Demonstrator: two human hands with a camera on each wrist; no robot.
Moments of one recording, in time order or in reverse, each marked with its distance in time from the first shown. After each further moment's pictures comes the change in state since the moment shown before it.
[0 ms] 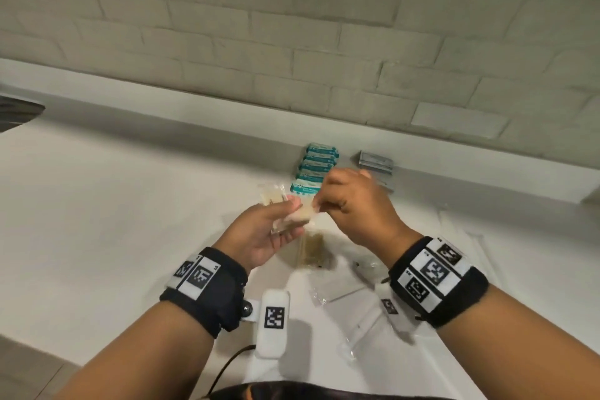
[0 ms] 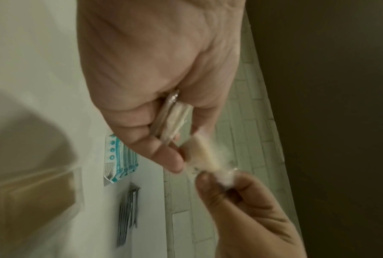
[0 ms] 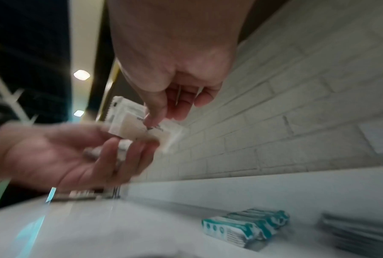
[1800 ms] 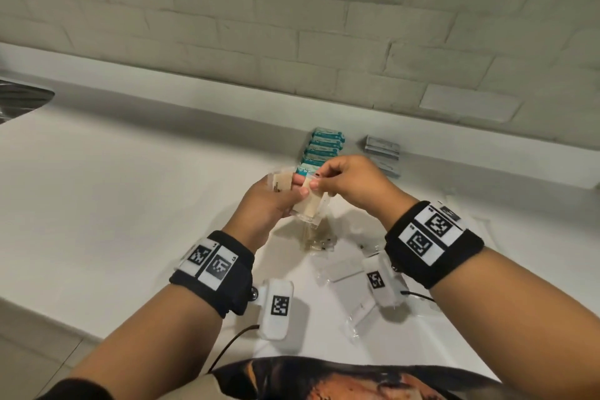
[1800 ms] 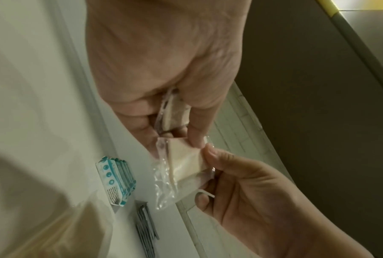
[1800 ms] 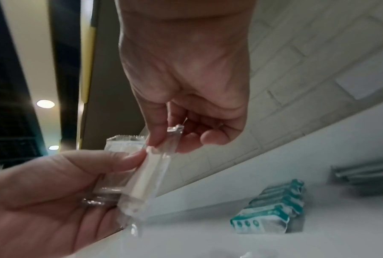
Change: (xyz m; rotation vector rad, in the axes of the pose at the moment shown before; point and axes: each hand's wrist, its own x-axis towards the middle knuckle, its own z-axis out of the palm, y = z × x) left_hand -0.005 -0.005 0.000 0.325 0.008 0.284; right_hand 0.021 0.001 0.006 0.643 -0.293 0.646
